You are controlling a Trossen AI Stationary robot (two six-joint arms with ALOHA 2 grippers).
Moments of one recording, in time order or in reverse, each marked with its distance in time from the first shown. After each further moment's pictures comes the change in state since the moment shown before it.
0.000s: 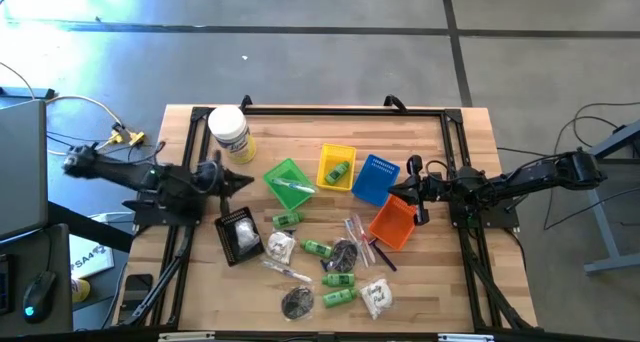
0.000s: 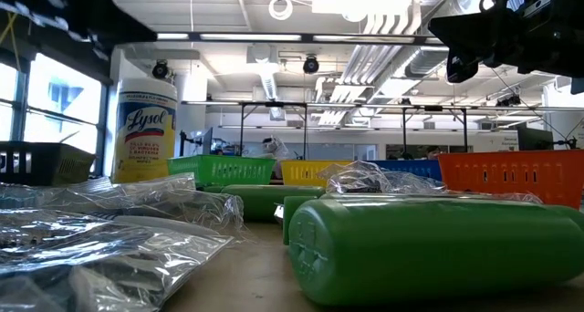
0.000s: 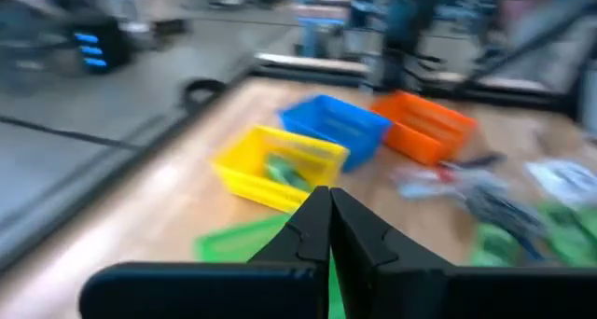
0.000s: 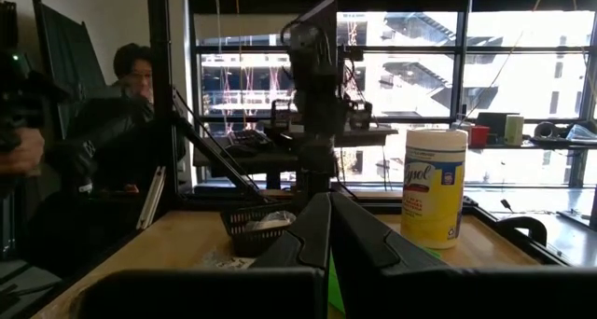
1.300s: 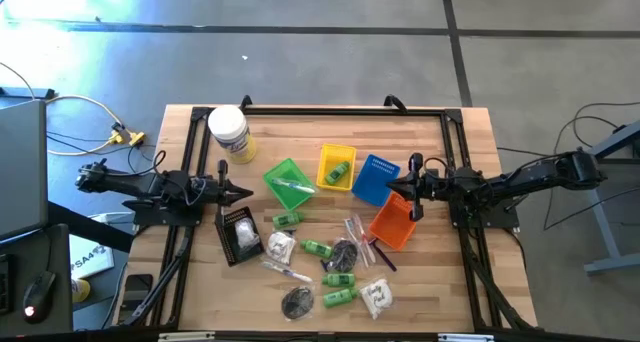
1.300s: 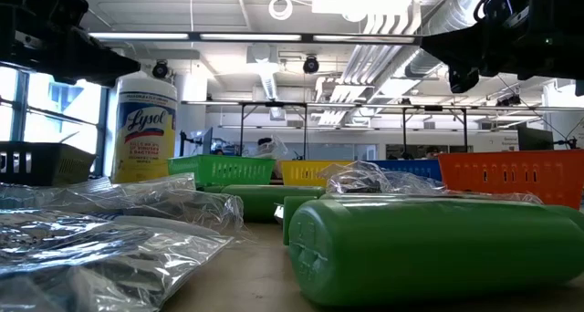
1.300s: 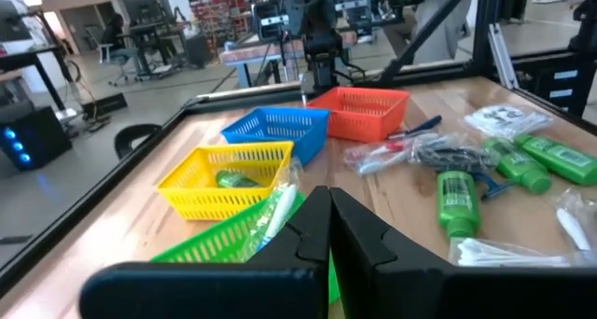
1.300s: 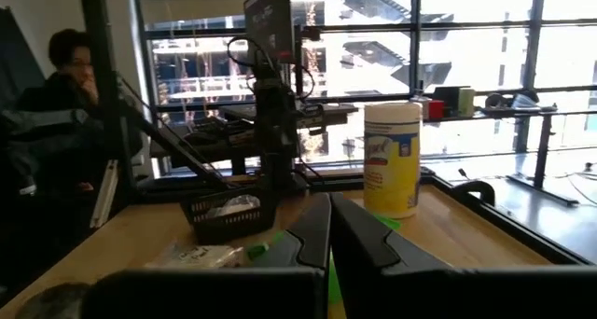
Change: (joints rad) left arm 0.069 -0.355 -0.301 0.078 0.234 0.266; right arm 0.000 0.001 0.000 -0.055 0.129 0.036
